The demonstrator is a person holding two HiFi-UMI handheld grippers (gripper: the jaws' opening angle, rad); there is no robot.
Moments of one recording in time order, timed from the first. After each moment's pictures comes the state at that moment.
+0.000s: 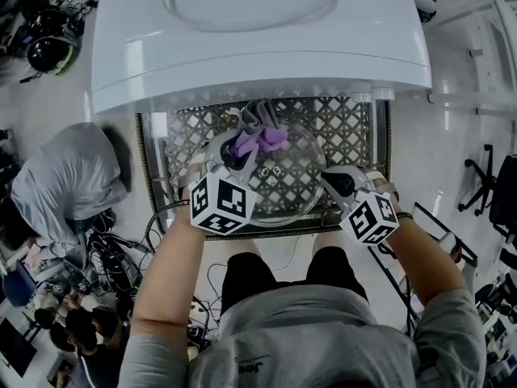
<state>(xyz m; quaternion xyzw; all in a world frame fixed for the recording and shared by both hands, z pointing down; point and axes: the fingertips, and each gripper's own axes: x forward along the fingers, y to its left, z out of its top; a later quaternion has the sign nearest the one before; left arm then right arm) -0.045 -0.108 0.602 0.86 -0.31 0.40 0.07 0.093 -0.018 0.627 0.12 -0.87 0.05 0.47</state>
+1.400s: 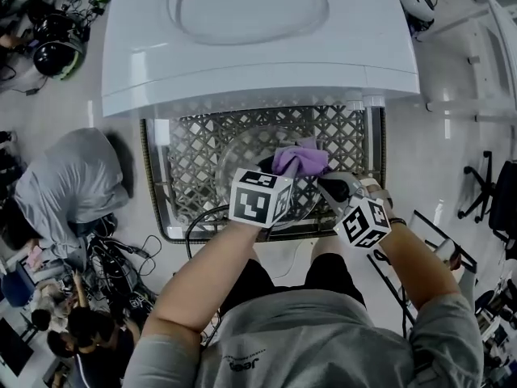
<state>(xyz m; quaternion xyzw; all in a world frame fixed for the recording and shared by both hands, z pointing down) 0.037 -0.082 0.610 0.78 -0.35 0.26 0.45 0.095 -0.018 0.626 0.14 -0.87 0.04 0.47</state>
